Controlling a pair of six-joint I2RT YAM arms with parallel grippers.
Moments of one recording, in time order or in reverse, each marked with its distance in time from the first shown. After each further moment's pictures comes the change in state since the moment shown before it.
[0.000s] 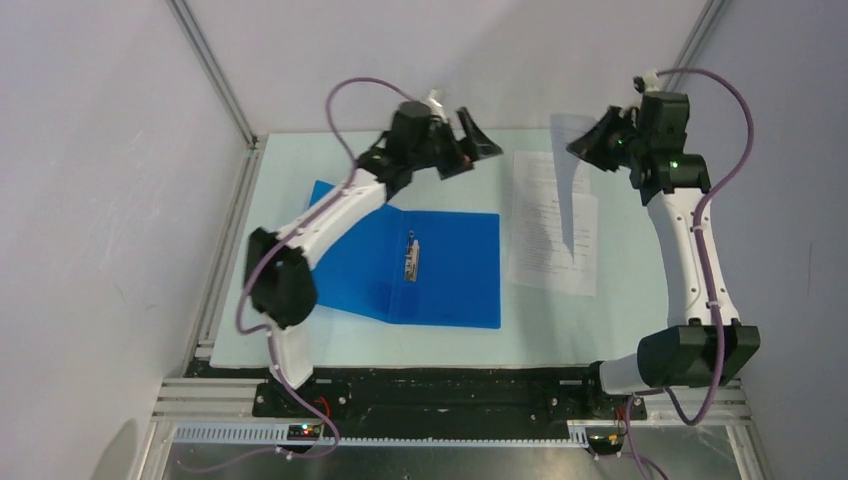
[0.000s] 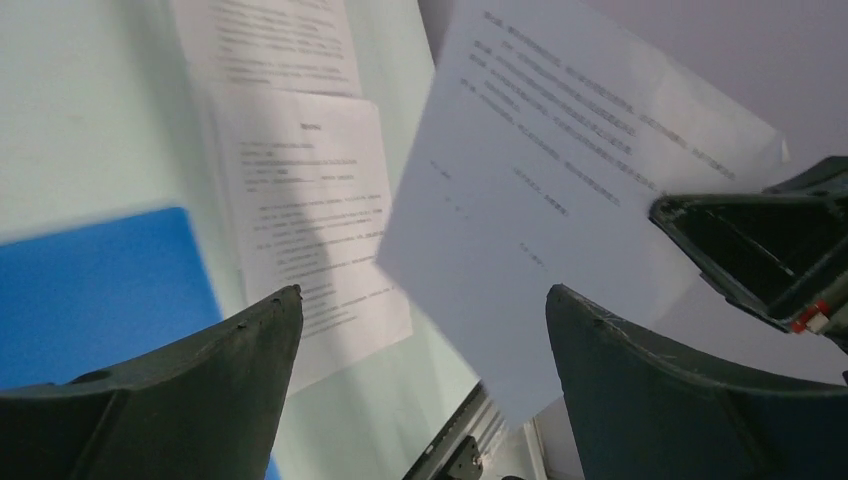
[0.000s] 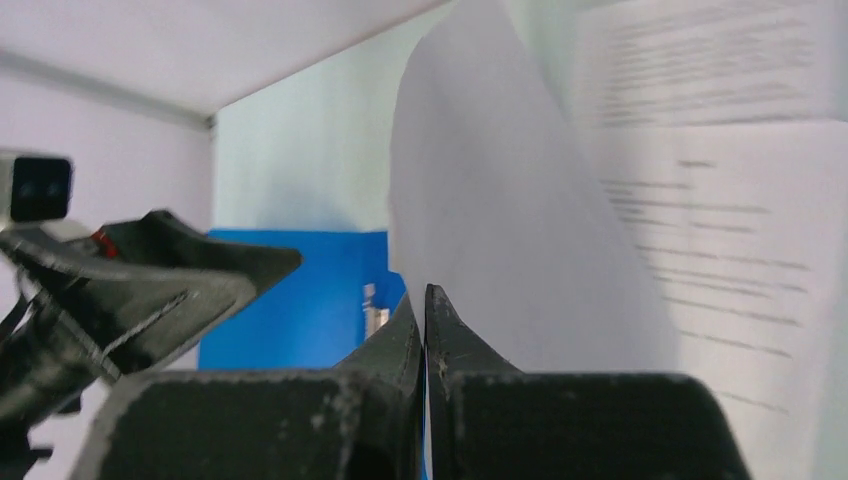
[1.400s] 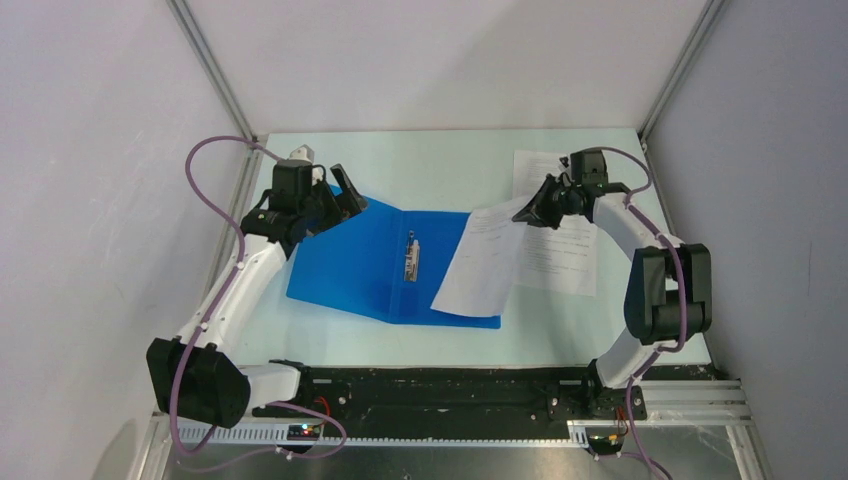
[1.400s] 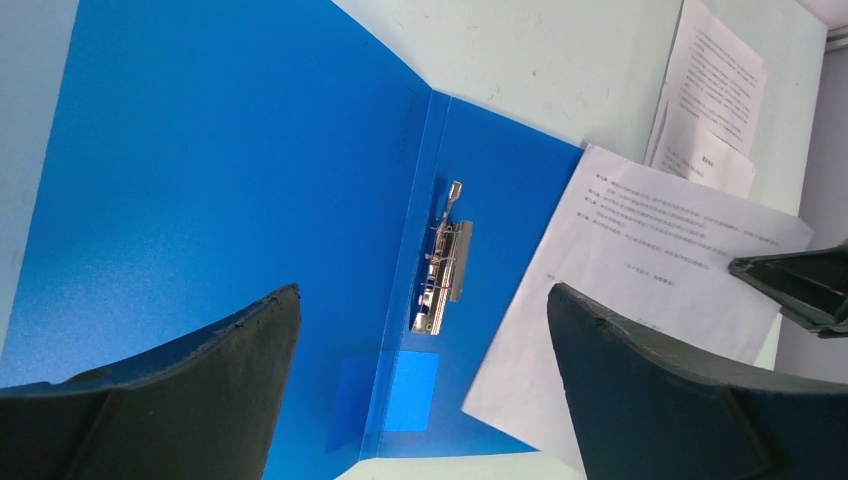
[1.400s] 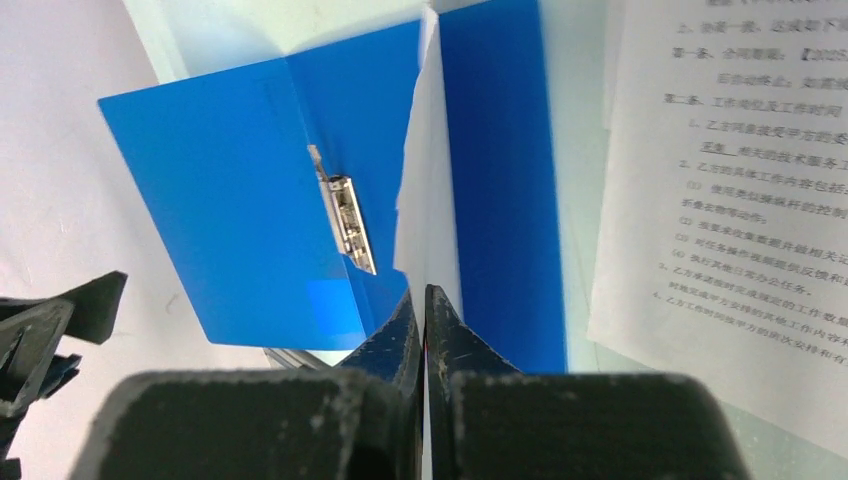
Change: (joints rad) left arm 0.417 -0.722 -0.703 -0.325 -0.269 0.297; right arm 0.144 0.272 -0.375 0.233 -0.246 0.167
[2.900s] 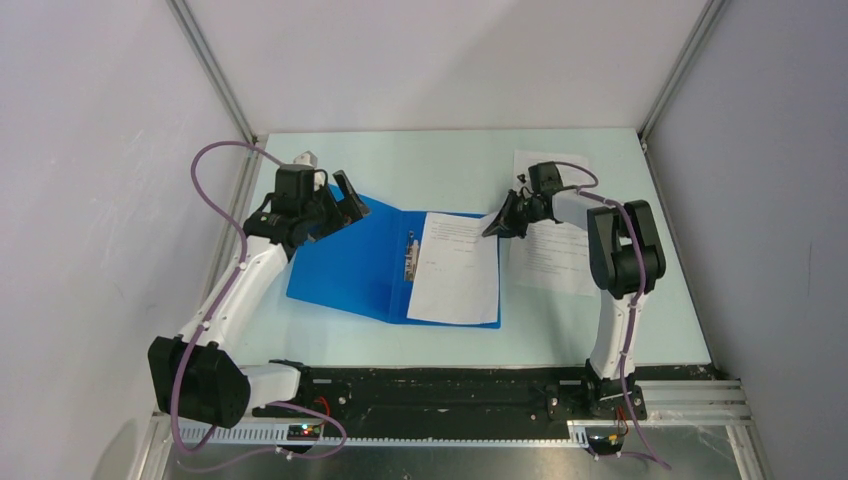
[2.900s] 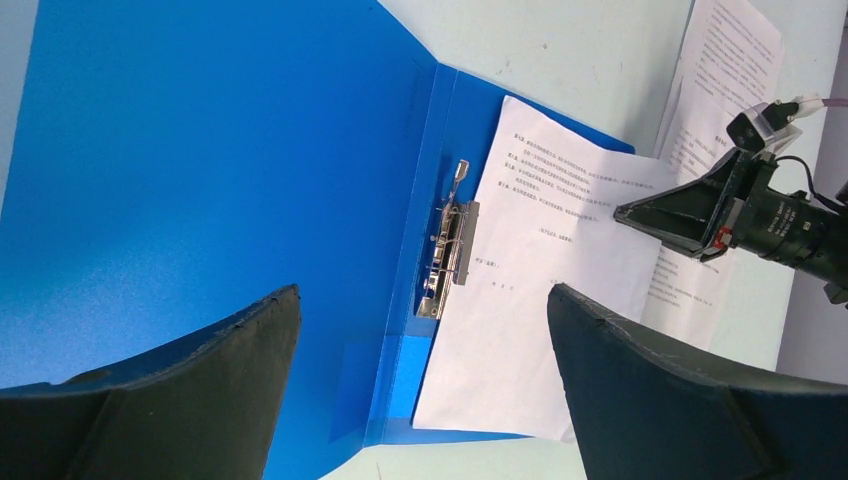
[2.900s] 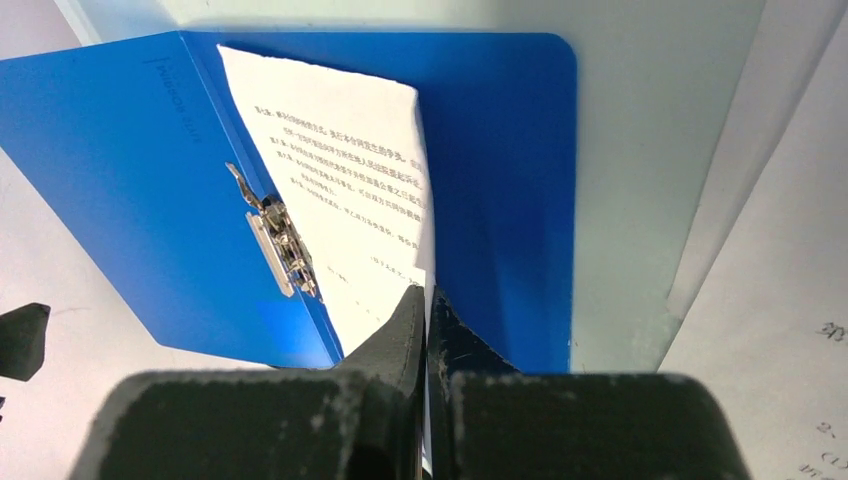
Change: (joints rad) left arm 0.000 0.000 -0.033 -0.004 0.027 0.000; right arm 0.106 0.352 0.114 0.124 -0.078 -0.006
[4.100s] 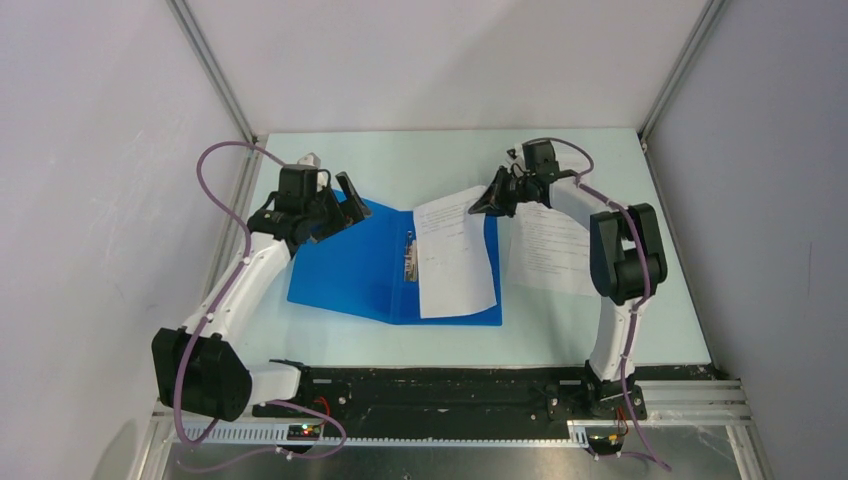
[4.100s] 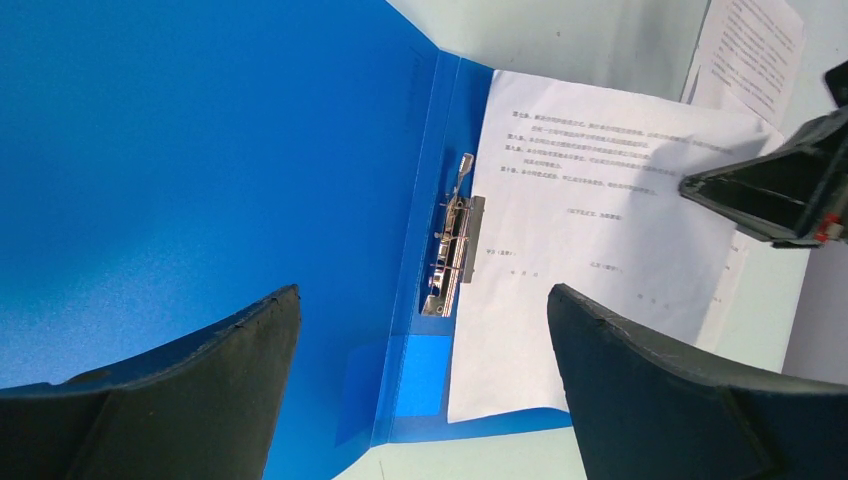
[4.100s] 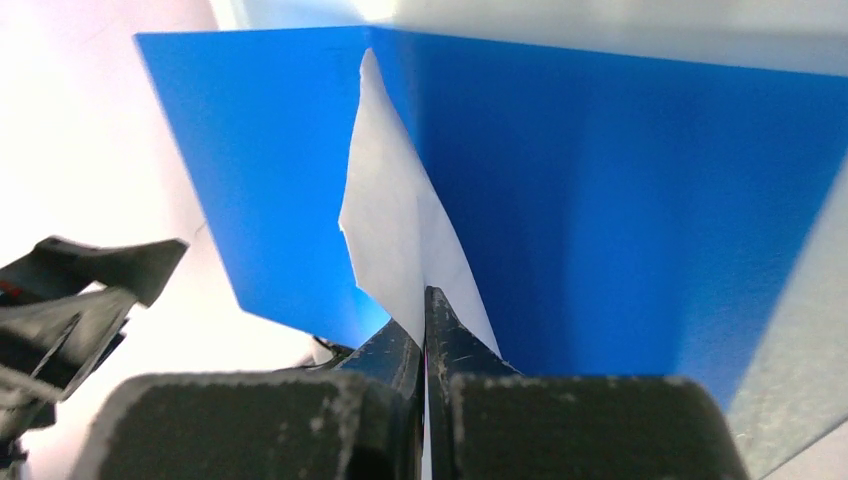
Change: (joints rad) left arm 0.000 0.032 -0.001 0.000 0.008 0.001; right arm 0.042 -0.019 0.122 0.013 -0.080 0.053
